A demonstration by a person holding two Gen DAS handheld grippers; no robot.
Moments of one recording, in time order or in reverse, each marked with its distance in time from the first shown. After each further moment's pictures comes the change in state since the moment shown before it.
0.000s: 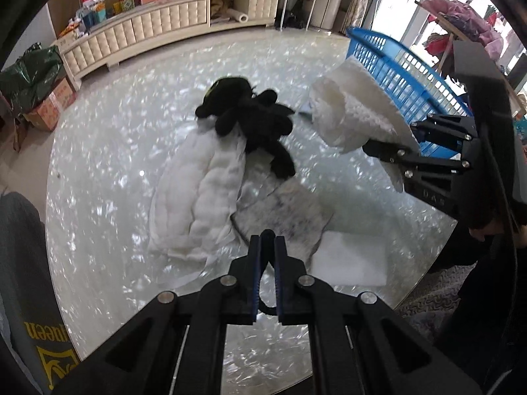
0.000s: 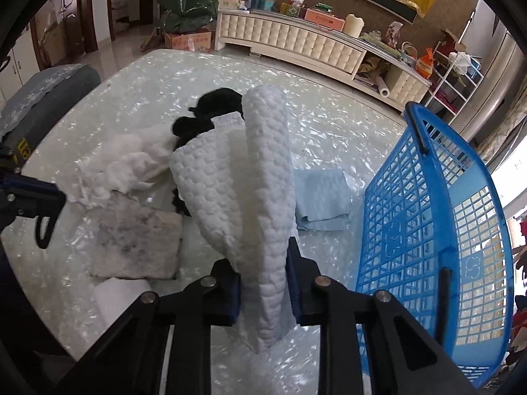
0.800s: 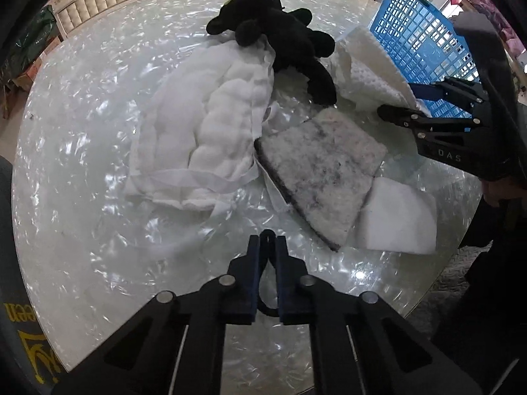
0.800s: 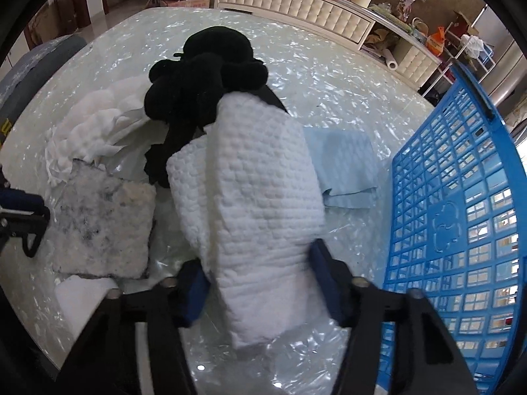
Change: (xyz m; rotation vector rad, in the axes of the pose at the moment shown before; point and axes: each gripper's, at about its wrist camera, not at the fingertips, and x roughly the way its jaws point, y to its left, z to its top) left arm 0.070 0.031 -0.032 -0.061 0.189 -0.032; right arm 0.062 0.004 -0.001 -0.021 0.150 -0.030
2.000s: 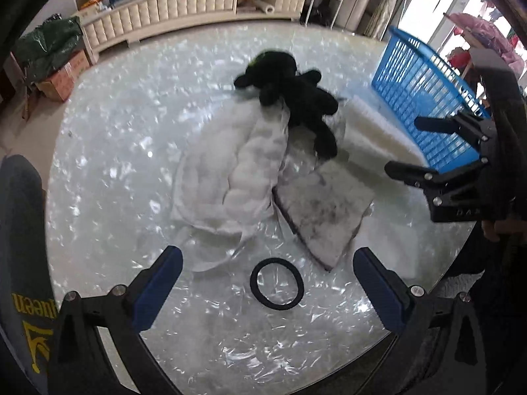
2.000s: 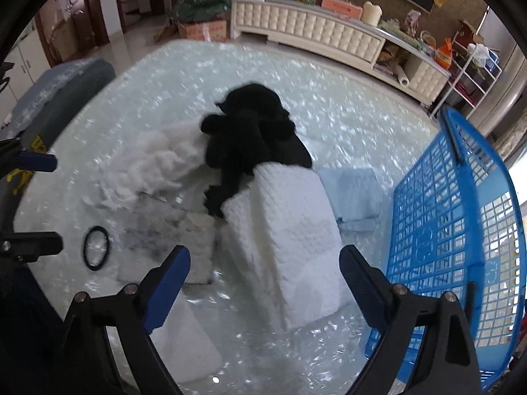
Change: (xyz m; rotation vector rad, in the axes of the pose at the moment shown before) left arm -0.052 0.004 -0.003 -0.059 -0.147 0.041; right arm -0.046 0.007 0.012 0.007 -0.068 0.091
